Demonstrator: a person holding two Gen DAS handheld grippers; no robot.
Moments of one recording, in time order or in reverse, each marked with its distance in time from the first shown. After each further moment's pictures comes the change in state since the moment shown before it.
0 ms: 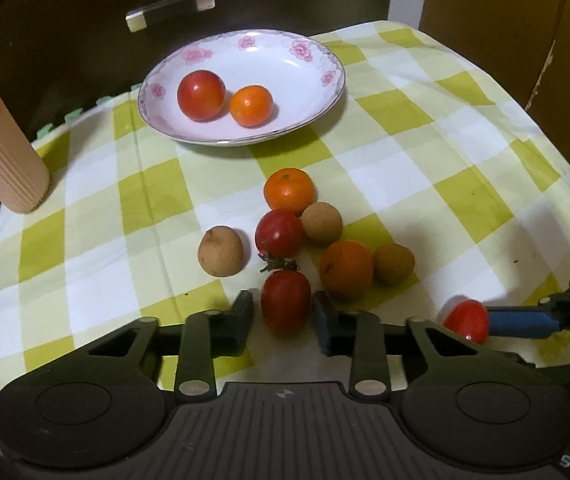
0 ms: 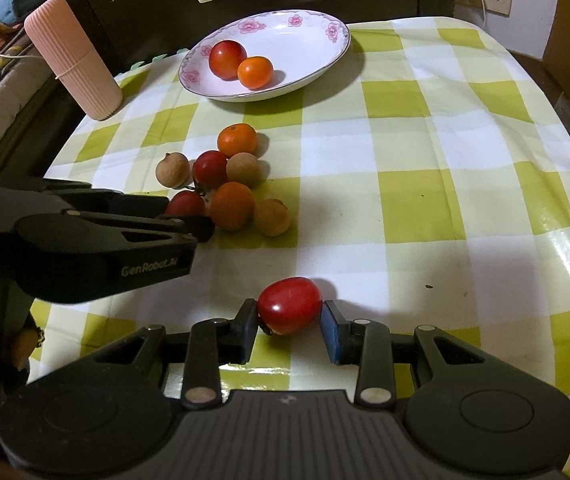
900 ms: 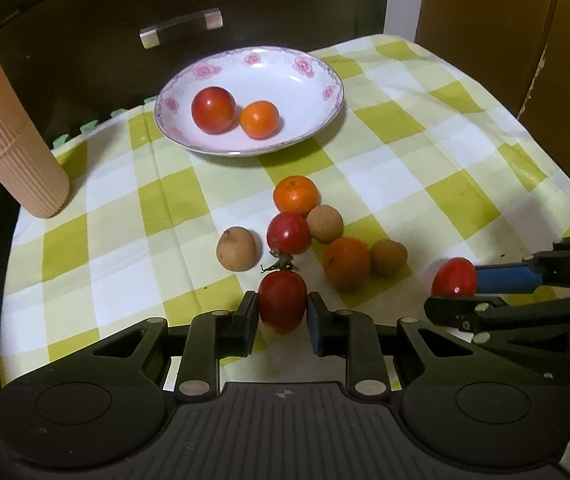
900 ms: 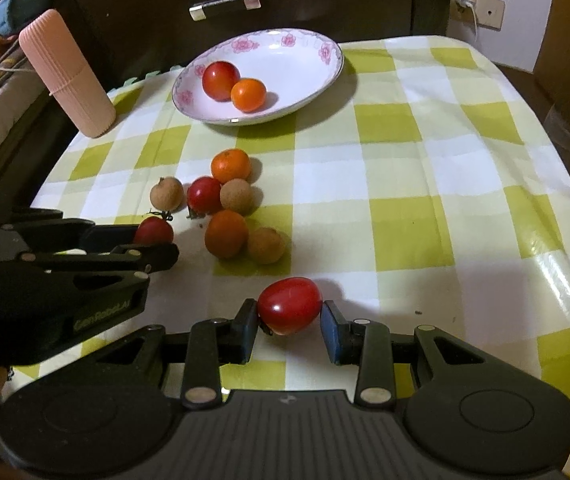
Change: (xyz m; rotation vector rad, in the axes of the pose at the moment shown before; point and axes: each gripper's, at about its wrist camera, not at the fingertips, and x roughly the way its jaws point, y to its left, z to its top) left arm -0.024 0.002 -0.006 -0.007 -0.030 0.007; right arm -0.005 0.001 0.012 0.004 -0.042 -0.029
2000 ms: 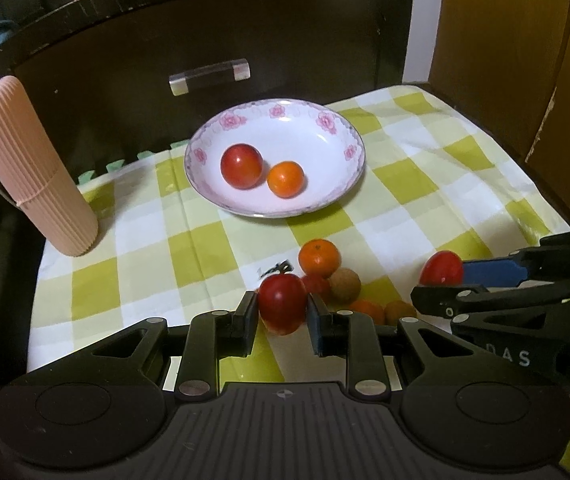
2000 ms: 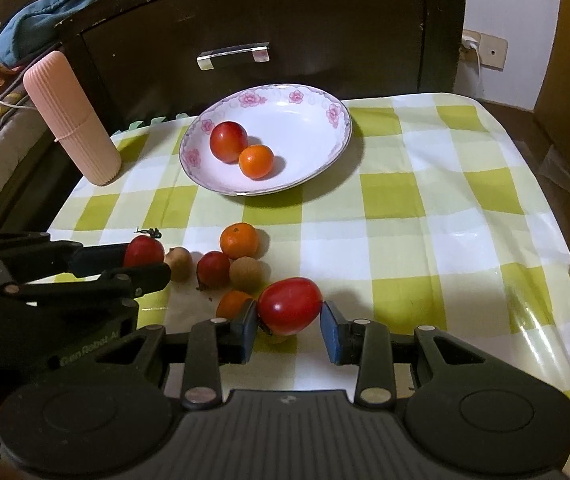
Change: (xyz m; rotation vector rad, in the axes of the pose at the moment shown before) left arm -0.019 0.015 0.022 -0.037 -0.091 0.018; right arm -0.010 0.009 0.037 -0.026 -0.091 -0.011
